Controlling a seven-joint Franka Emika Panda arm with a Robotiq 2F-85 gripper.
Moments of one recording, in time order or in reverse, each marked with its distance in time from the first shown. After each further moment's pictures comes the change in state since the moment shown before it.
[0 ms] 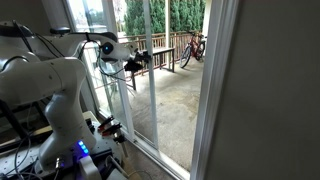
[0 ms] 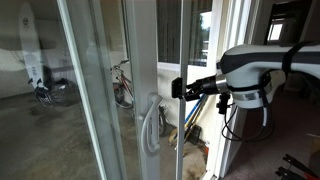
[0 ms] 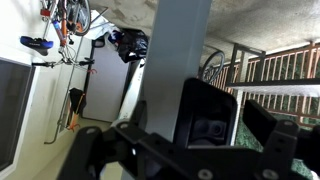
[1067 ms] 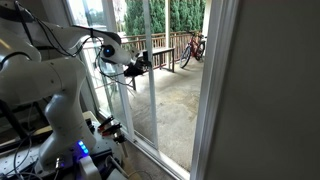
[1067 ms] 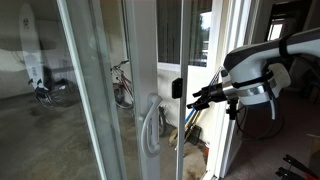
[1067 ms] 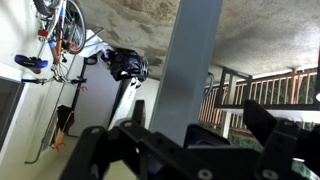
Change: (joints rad) arm -0.010 -0.248 0.039 -0.061 0.000 0.030 -0.279
